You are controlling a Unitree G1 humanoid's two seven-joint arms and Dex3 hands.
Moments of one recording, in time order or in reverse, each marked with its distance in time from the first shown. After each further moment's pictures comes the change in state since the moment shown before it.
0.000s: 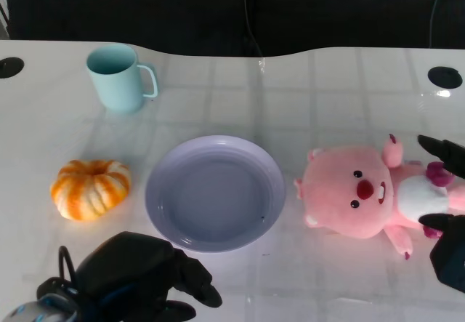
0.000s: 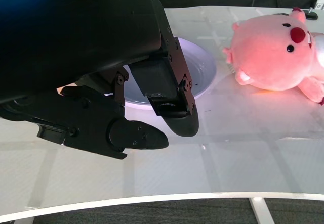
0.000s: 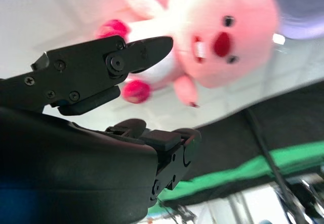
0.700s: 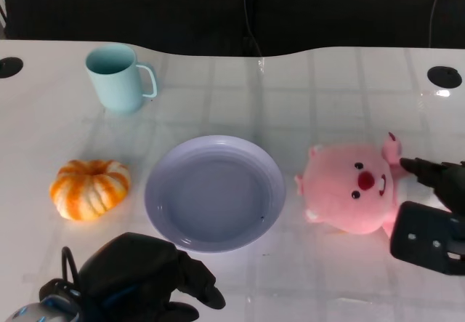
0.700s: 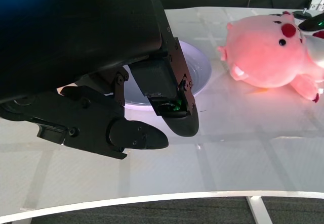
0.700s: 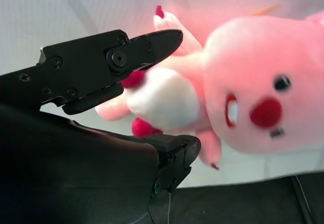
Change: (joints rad) left arm 0.008 0.003 0.002 -0.016 -0.001 0.000 0.000; right arm -0.237 -0.004 0.227 0.313 -0.126 0.114 0.078
